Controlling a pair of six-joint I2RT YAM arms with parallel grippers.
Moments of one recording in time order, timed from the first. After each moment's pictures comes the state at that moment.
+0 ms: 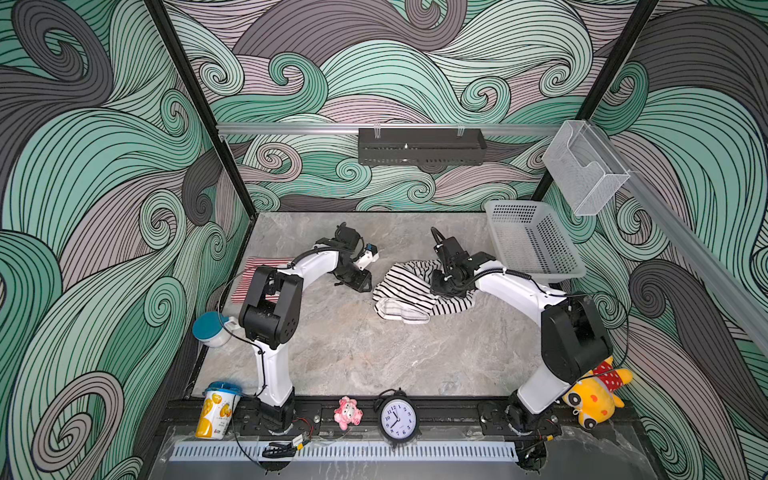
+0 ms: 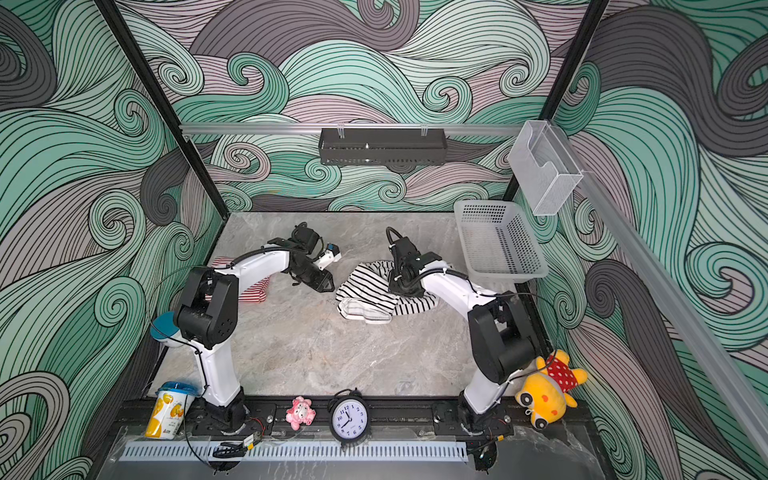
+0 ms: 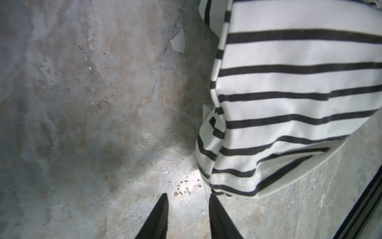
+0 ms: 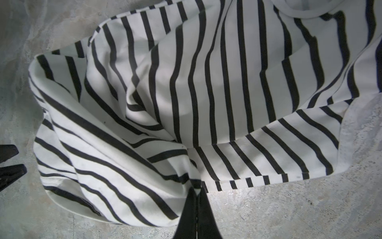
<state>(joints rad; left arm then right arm) -0.36 1.93 1.38 -0.76 0.39 0.23 0.49 1.68 1.19 -0.72 0.01 0.61</state>
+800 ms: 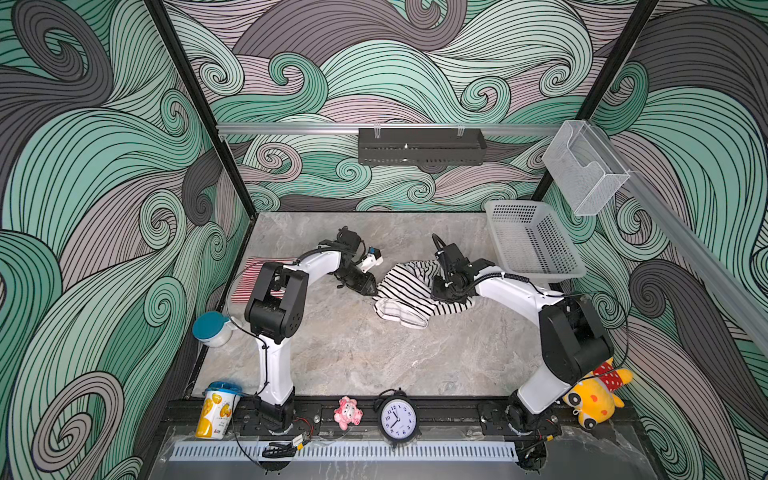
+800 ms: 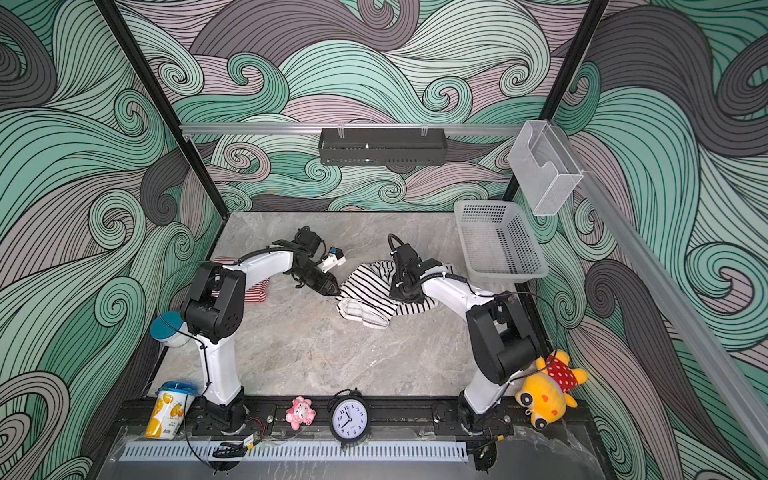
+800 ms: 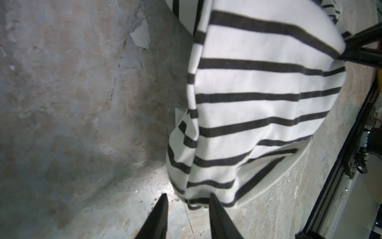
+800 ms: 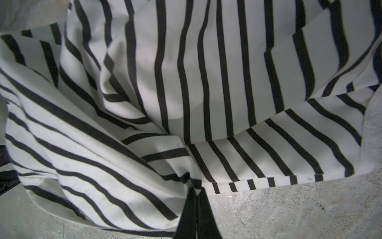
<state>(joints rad) -0.36 2.01 1.42 -0.76 0.53 0.24 0.48 1.67 1.10 -0.65 -0.02 0.62</state>
